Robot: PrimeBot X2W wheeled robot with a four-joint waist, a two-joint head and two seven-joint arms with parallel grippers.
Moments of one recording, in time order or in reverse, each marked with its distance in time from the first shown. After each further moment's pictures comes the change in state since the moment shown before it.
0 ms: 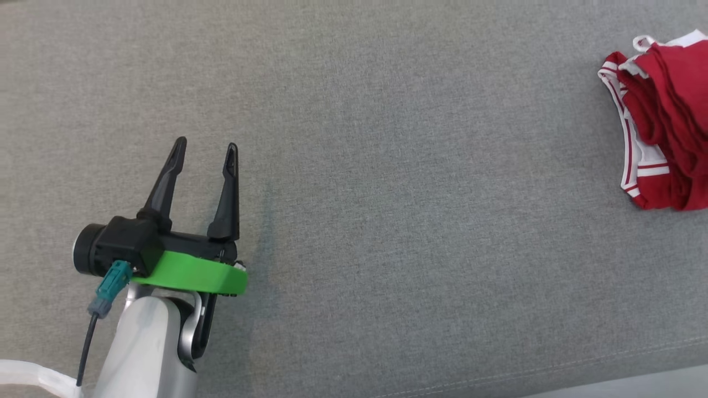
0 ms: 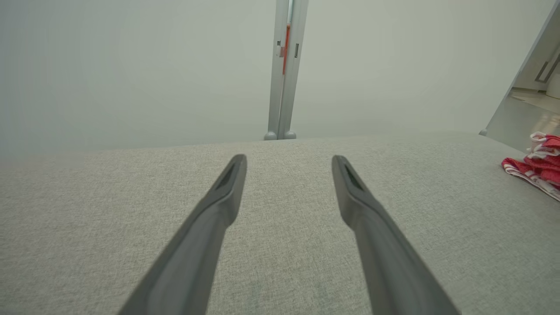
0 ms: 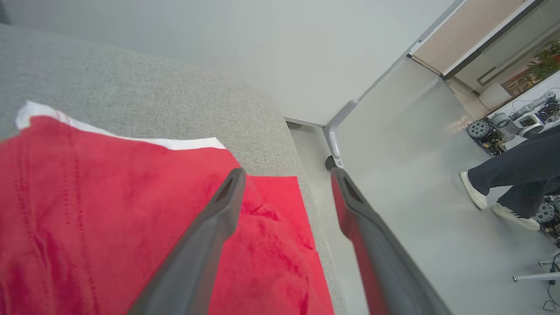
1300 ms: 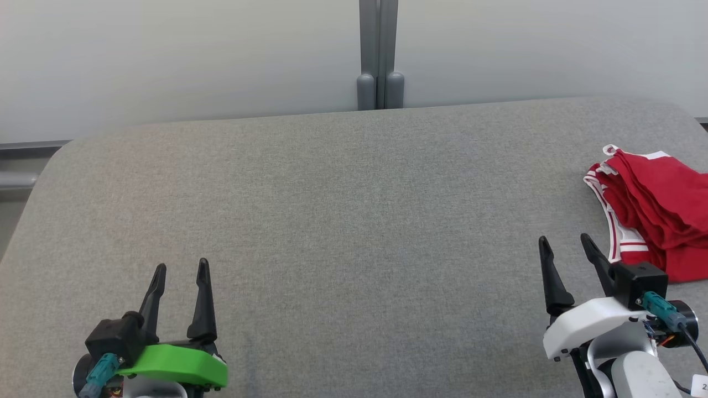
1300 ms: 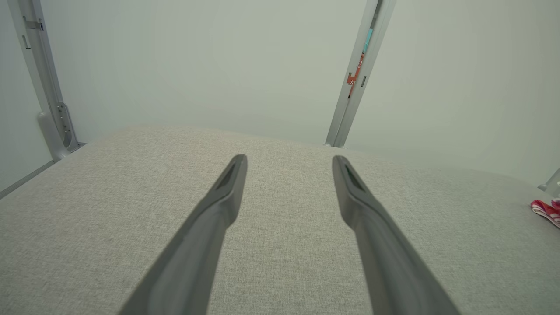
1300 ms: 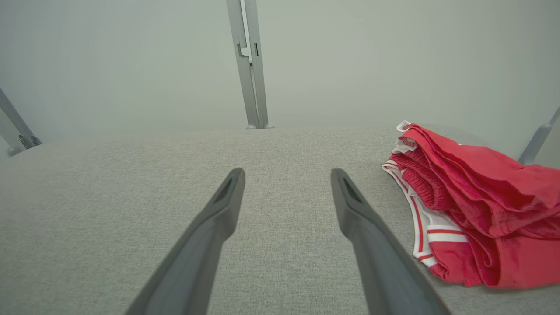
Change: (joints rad) left arm 0.265 -0.052 0.140 0.105 -0.061 0.000 0.000; right arm 0.746 0.473 0.095 -0.654 0.191 0.000 -0.107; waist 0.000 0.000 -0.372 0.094
